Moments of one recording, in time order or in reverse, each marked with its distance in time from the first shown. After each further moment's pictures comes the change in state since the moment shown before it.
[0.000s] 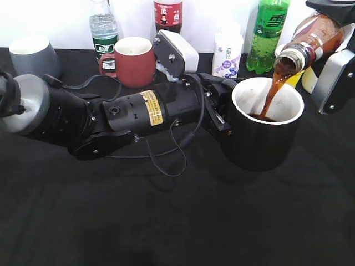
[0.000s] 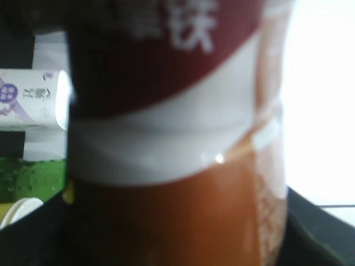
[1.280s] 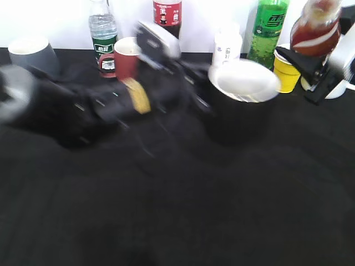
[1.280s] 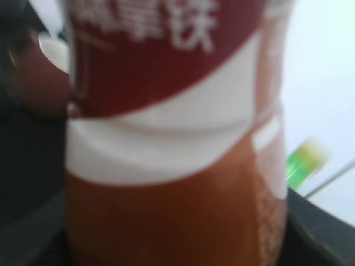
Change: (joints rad) left arm 0.089 -0.022 0.008 -0.050 0.028 0.001; right arm 0.000 0.000 -0.001 -0.124 0.013 0.952
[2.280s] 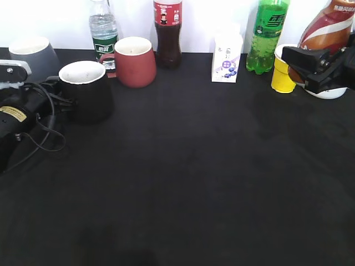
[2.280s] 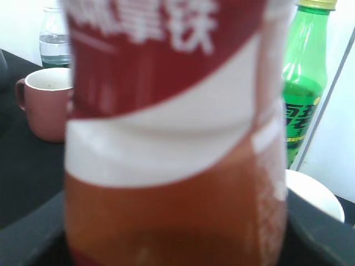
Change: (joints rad) left arm 0.460 0.081 0.313 -0.486 -0.242 0.275; right arm 0.000 0.000 0.000 0.048 0.152 0.584
